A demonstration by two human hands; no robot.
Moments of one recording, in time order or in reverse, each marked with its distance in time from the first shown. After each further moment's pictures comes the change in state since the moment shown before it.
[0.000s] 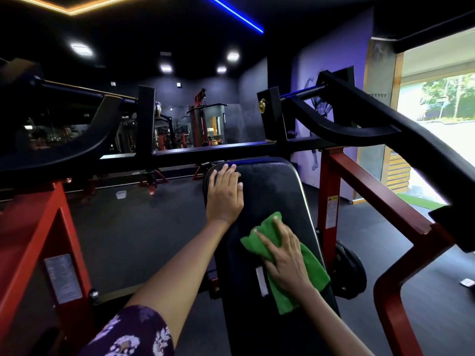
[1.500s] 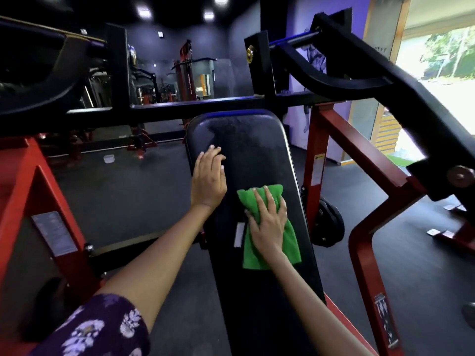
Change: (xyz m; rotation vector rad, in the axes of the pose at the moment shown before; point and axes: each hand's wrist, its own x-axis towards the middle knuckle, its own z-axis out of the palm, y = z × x) left_hand -0.068 0.009 0.001 -0.103 0.053 0.007; right_hand -0.029 -0.035 0.007 0.225 0.005 0.494
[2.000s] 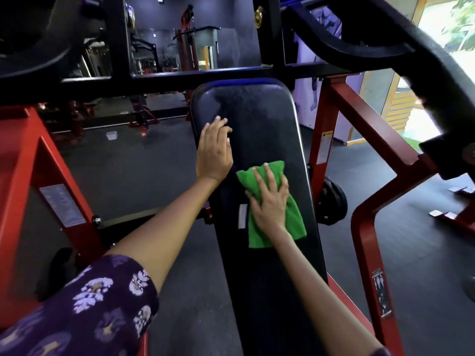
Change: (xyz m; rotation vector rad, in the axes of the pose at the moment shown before) left_hand 0.001 -0.002 -0.001 0.013 -0.002 0.007; right_hand -0.011 -0.001 0.007 -0.032 0.010 -0.108
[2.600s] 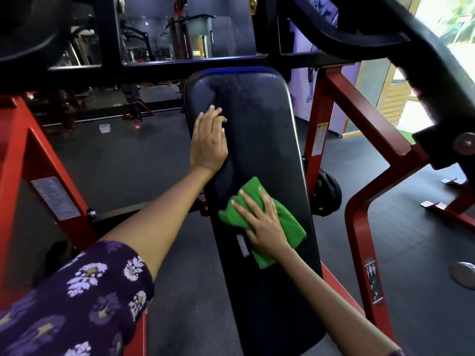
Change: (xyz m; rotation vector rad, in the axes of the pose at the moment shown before) left_hand -0.004 0.002 0.001 -0.004 0.005 -0.001; right_hand -0.063 0.031 -0.002 -0.140 -0.183 -0.431
